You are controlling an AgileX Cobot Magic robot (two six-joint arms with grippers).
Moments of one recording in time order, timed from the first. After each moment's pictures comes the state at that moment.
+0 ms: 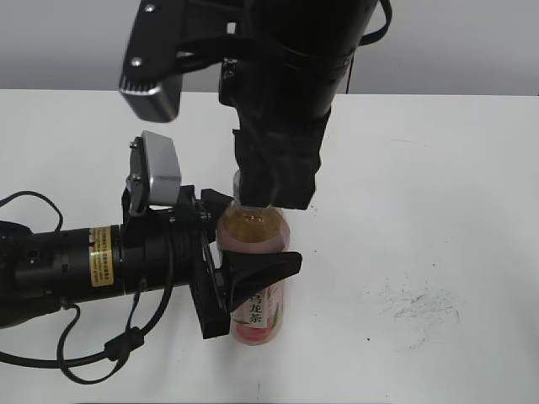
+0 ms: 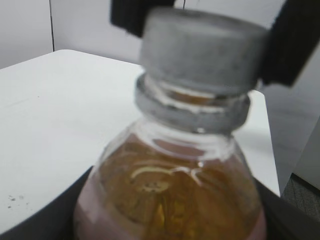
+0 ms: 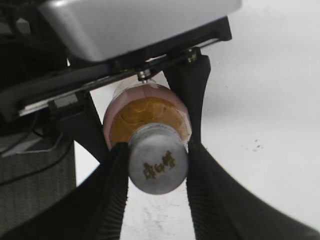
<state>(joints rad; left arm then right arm) -0.51 1.90 -0.54 0.87 -1.22 -0.35 0.86 1.79 -1.63 0.08 1.22 -0.85</state>
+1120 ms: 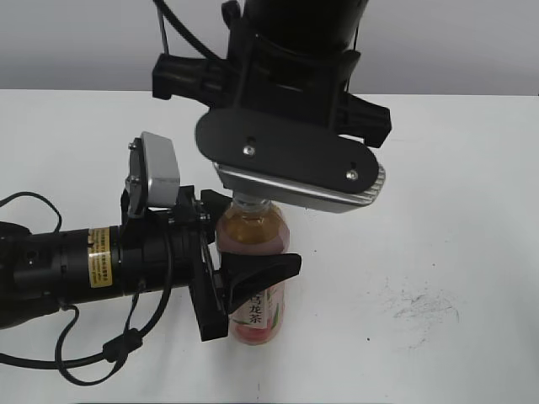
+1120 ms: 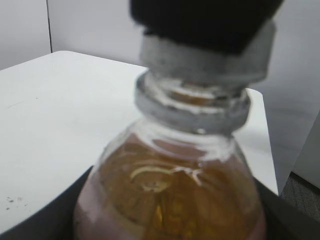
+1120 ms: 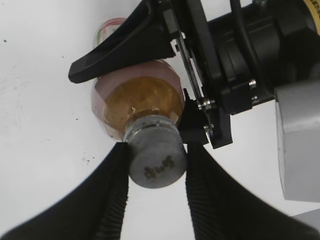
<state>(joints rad) -0.51 1.90 -0.54 0.87 -1.22 -0.34 0.89 1.79 -1.65 0.08 1.24 -2.28</state>
